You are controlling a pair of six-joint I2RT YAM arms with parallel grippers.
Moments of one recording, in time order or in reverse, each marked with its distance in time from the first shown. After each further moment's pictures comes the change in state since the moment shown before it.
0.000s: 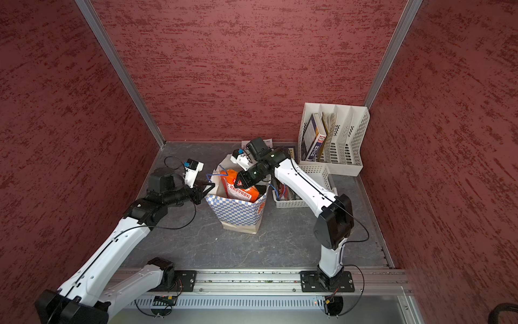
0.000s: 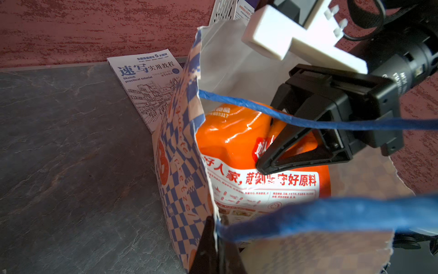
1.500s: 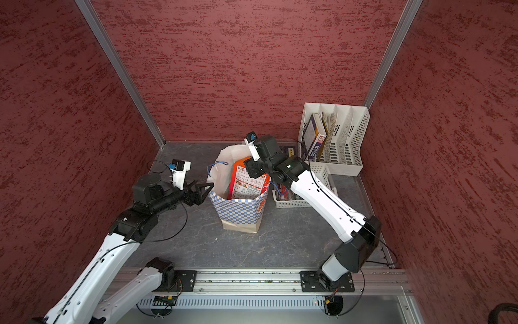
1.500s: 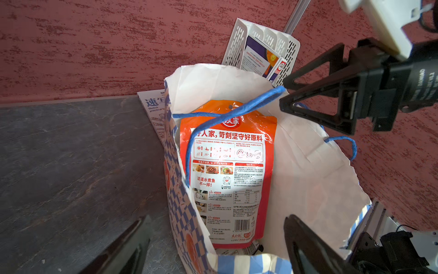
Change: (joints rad) left arm 0.001 -0.163 -0.011 0.004 -0.124 -0.072; right arm 0.062 -0.233 -0.131 0.212 0.573 0.024
